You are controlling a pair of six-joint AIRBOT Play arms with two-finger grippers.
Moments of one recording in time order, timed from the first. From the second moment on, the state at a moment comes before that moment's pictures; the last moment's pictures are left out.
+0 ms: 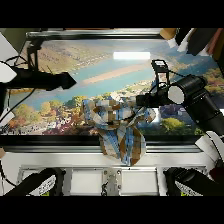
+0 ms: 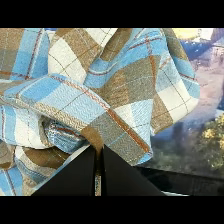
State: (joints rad) left arm 0.00 -1.17 1.35 1.11 -1.21 -1.45; right arm 0.48 -1.13 1.28 -1.59 1.29 1.99
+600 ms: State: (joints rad) left arm 0.43 -1.50 1.47 1.57 -1.04 -1.46; right arm 0.48 -1.13 1.28 -1.59 1.29 1.99
